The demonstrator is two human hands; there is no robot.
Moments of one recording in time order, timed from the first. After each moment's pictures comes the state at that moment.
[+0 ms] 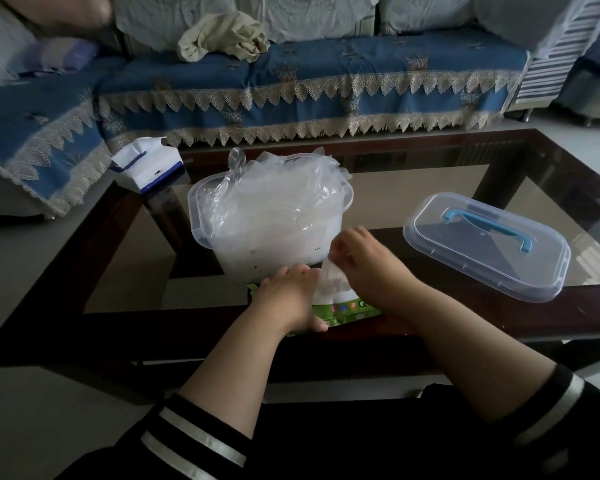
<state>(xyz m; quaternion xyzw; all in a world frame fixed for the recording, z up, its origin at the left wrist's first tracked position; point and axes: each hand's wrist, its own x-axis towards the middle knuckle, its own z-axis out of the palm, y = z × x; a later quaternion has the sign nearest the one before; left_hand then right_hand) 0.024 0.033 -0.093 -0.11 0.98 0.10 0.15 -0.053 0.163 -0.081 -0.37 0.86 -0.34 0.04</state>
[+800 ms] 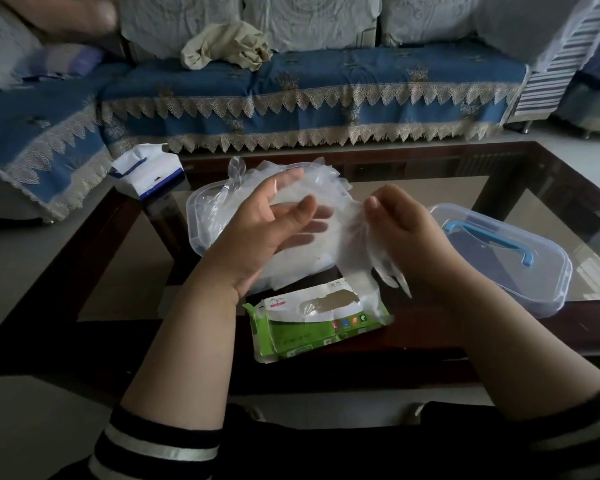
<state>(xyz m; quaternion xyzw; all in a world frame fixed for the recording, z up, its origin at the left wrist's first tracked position) 0.033 0.011 -0.003 -0.04 0.69 0.71 -0.10 -0.059 0.184 -0.016 -0.32 0.78 -0.53 0.03</state>
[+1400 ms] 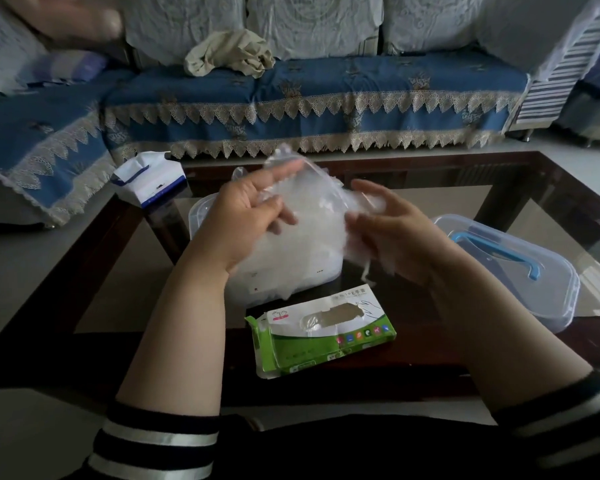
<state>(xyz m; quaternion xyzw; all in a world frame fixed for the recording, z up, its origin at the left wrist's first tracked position) 0.014 -0.020 0.005 -0.06 0.81 0.55 -0.20 -0.093 0.166 -0.016 -0.18 0.57 -0.73 0.33</state>
